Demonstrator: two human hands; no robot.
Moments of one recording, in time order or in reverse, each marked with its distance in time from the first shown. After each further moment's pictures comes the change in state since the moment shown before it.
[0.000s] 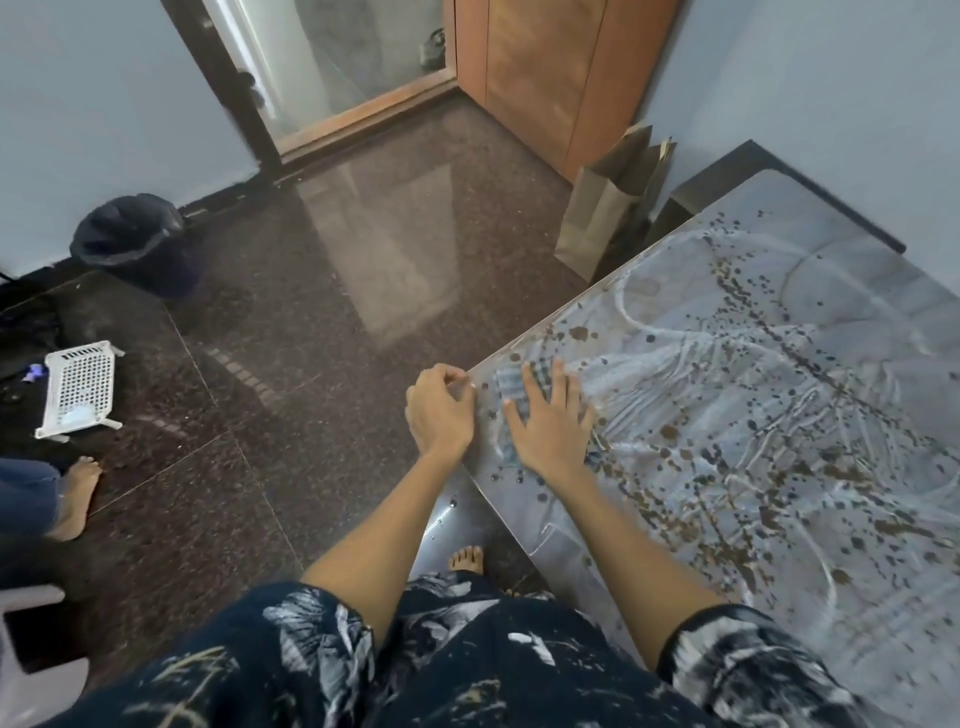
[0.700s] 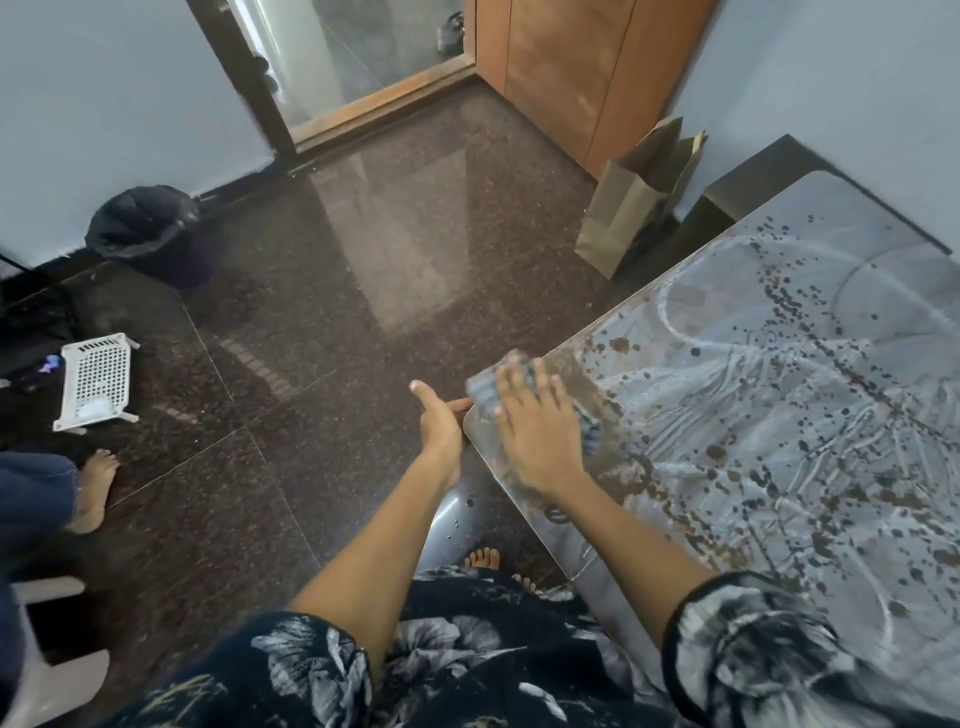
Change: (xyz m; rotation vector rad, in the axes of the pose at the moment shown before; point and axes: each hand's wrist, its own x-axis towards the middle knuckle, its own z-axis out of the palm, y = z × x) left_hand 0.041 -0.043 -0.006 -0.778 -0.259 -0.633; right_hand 0.022 -0.043 0.023 -0.254 0.078 -0.353
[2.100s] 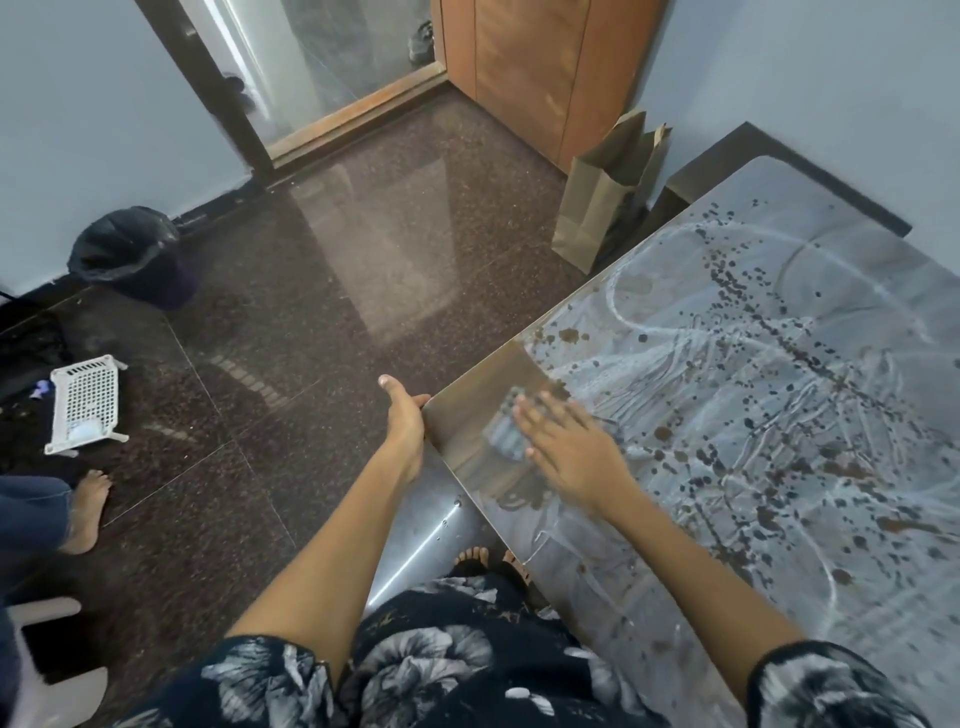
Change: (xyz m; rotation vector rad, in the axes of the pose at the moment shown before) left_hand -0.010 0.004 0.016 0.169 0.004 -0.004; right_hand -0.061 0.102 -0.002 -0.023 -0.102 -0.268
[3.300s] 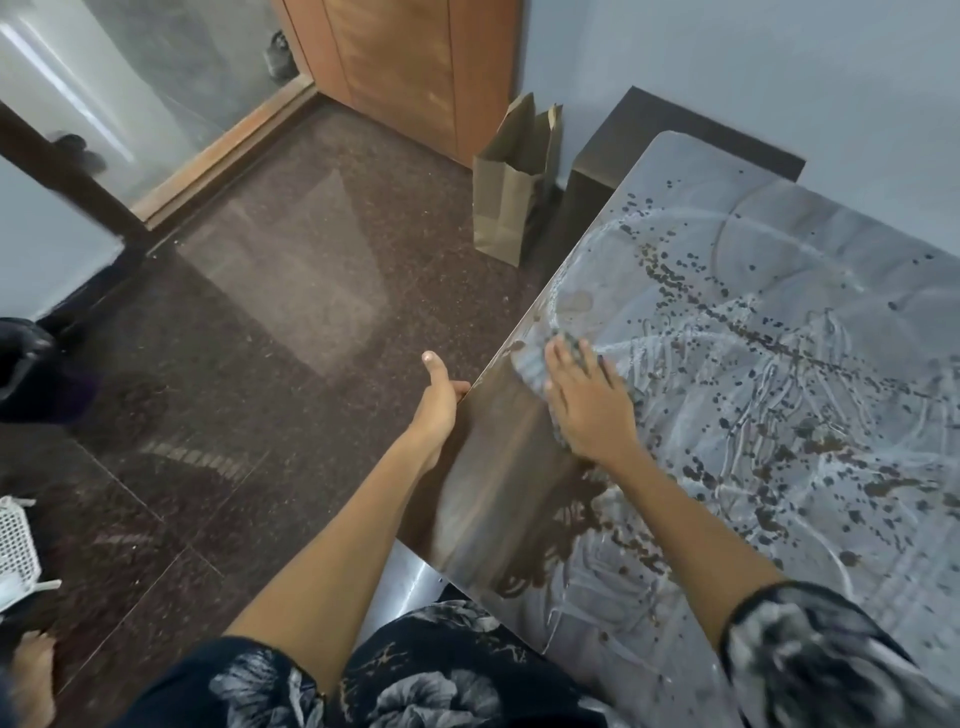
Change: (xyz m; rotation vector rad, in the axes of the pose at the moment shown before) left_hand 0.029 0.078 0.102 0.477 -0.347 0.095; right_hand 0.058 0.074 -0.025 0.167 0.054 0.603
